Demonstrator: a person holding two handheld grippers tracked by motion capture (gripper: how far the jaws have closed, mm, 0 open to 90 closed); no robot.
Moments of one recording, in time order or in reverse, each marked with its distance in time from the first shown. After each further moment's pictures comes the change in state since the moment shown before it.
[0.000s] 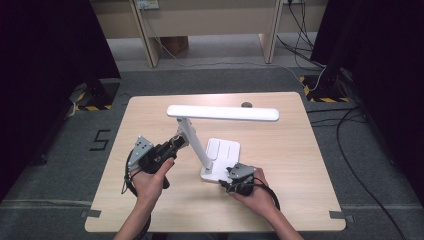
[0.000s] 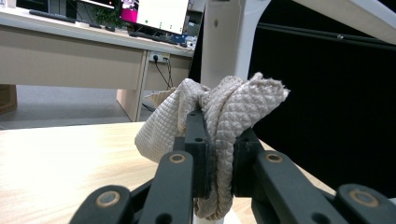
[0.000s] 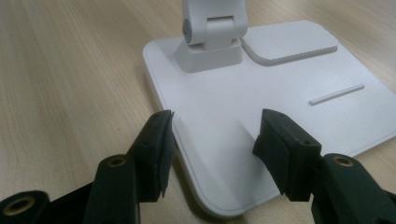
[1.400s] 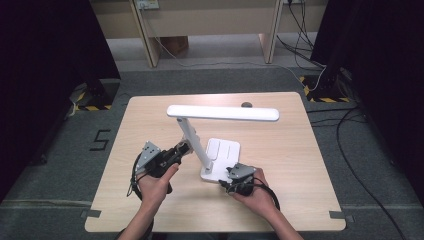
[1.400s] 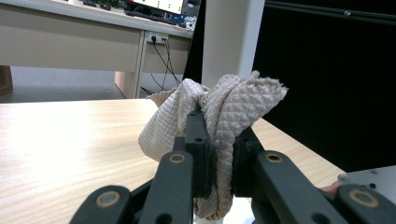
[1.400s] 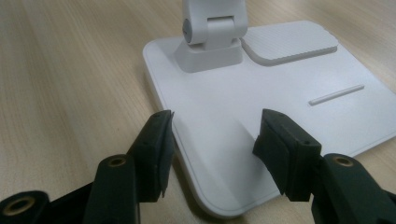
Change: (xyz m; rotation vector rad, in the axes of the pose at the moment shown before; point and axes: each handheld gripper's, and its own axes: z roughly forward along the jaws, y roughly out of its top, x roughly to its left) left arm 0.003 -0.026 0.007 0.071 -0.002 0.004; right arm 0.000 0.000 0.000 0.003 0.000 0.001
